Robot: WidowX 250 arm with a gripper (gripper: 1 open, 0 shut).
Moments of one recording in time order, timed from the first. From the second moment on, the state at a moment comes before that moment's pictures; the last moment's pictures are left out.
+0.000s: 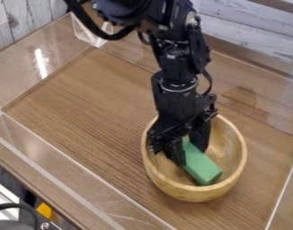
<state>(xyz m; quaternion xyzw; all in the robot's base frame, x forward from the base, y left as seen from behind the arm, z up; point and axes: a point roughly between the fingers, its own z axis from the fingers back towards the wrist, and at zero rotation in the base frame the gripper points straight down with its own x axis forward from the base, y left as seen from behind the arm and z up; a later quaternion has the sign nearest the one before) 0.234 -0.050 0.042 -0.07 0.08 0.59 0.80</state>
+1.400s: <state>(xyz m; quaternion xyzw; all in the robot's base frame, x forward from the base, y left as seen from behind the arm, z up) 0.230 -0.045 0.049 -0.05 0.07 0.59 0.80</state>
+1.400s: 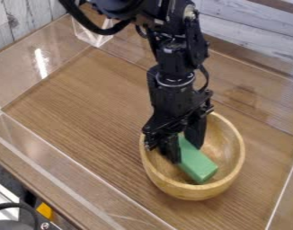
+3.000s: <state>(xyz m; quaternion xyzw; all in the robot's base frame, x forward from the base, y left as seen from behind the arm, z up) 0.225 -0.041 0.056 -0.04 0.07 0.60 0.79</state>
